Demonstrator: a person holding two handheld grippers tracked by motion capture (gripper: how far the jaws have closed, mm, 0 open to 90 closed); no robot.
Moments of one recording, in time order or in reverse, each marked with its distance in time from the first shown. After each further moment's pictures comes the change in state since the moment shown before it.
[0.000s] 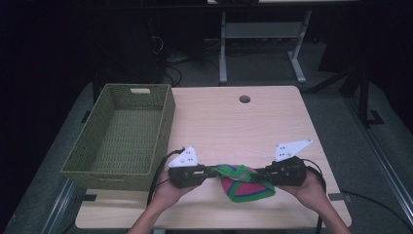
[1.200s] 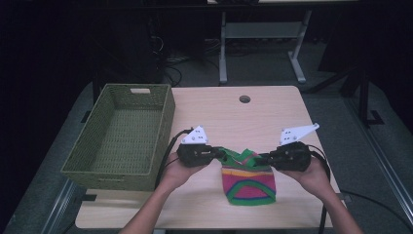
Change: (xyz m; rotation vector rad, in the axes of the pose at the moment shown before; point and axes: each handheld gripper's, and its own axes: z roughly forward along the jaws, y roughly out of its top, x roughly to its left) left arm 0.033 0.037 0.021 0.033 0.052 -0.017; right arm -0.027 0.020 -0.017 -0.019 -0.060 0.019
